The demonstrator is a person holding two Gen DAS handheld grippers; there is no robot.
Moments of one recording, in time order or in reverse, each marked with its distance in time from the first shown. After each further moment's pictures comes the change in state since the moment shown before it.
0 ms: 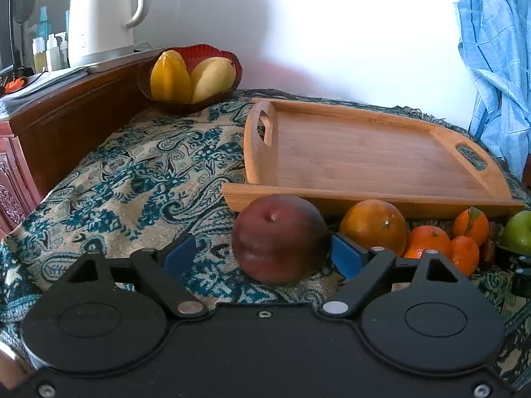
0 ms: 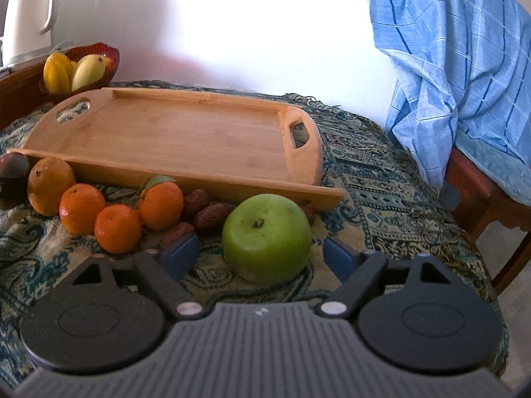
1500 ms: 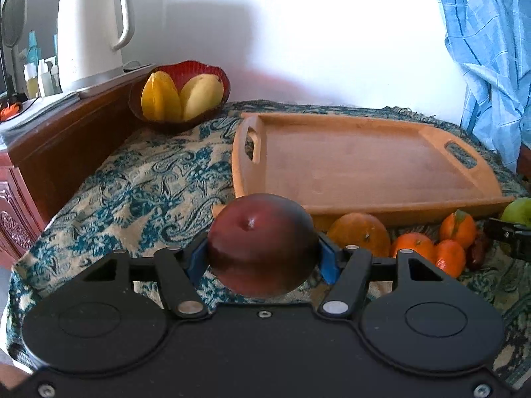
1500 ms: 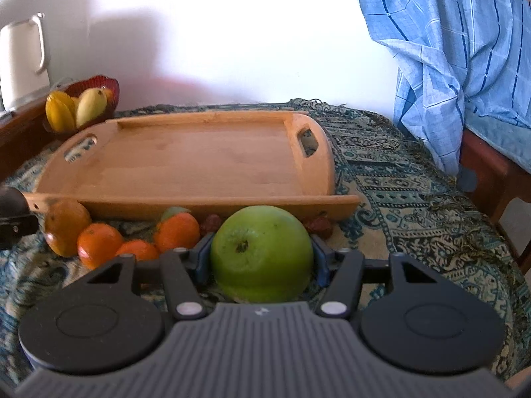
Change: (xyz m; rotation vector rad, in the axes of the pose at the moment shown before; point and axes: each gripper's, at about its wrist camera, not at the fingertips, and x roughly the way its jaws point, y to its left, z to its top) left arm -0.019 -0.012 0.016 0.066 -0.026 -0.008; right arm -0.006 -0.006 0.013 0.163 -0.041 0.088
